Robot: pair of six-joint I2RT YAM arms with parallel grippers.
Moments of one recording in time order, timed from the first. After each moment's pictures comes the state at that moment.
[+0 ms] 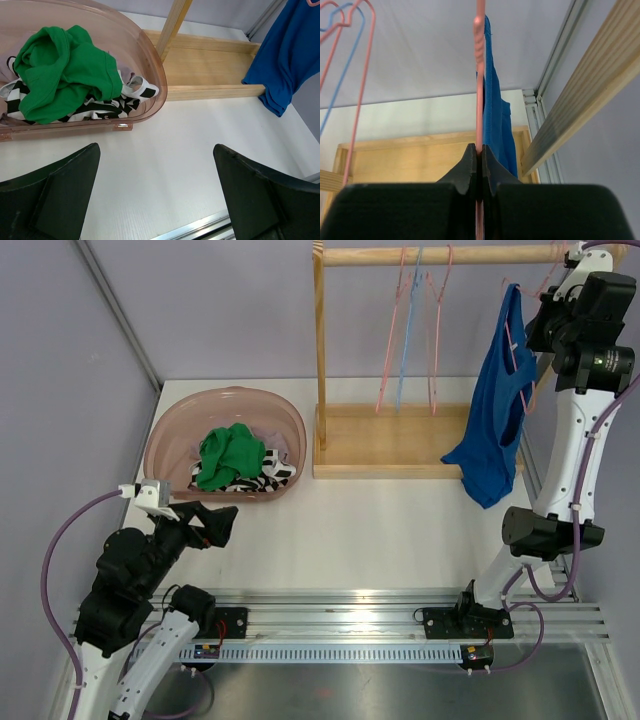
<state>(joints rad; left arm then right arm) -0.39 0.26 0.83 -0.73 0.00 -0.36 -0.19 1.77 2.43 -0.93 -0.09 -0.02</state>
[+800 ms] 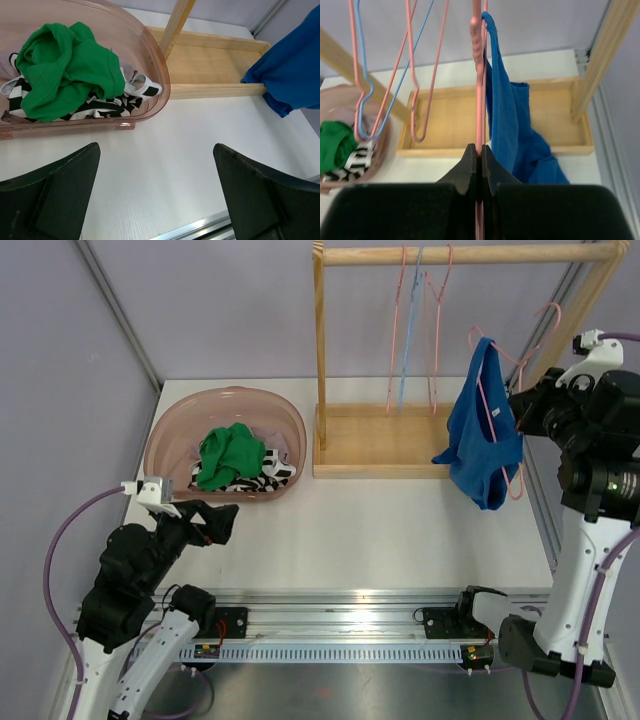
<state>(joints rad) -0.39 0.28 0.83 -0.73 -0.01 -0.36 -0.19 1.14 1.84 -0.95 -0.26 0.12</state>
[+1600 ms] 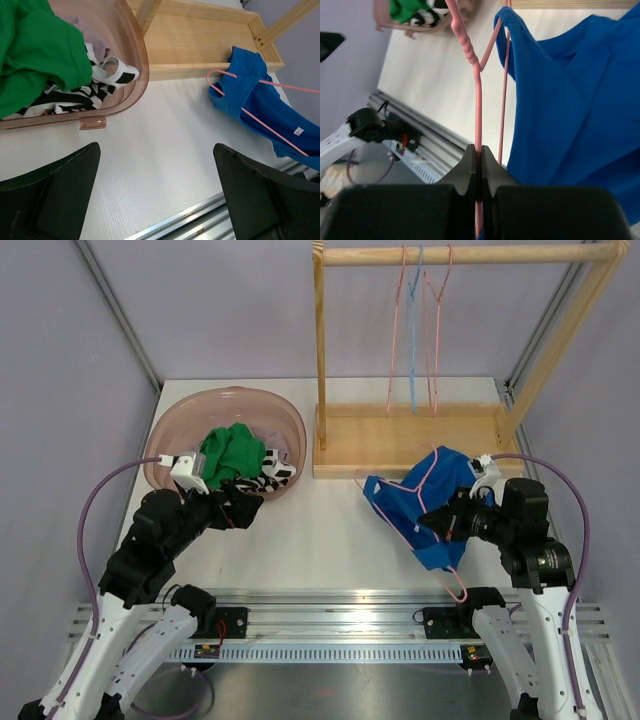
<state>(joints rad) -0.42 0.50 0.82 -0.62 0.08 -0.44 0.05 0.61 0.88 -0.89 -0.62 0.32</state>
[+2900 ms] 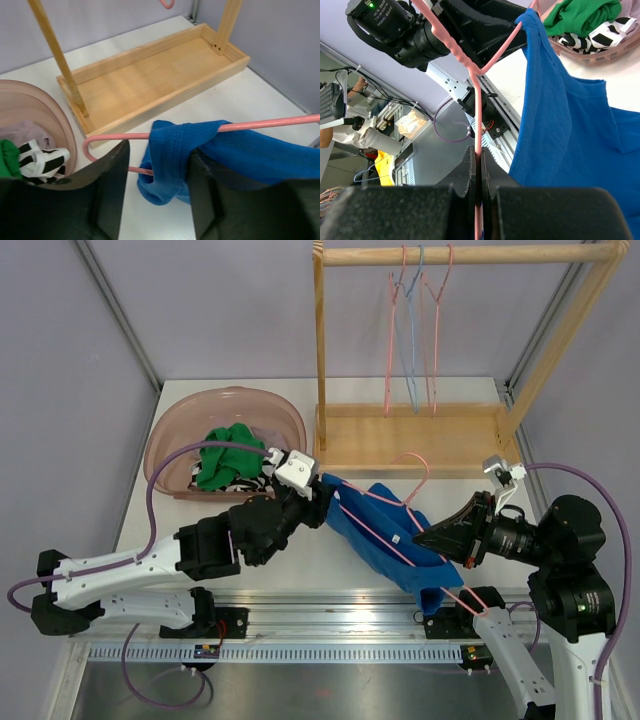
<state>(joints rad) -1.33 1.01 1.05 -0.20 -0.69 -0.19 0.14 0.50 1.12 -0.74 -1.06 0.52</state>
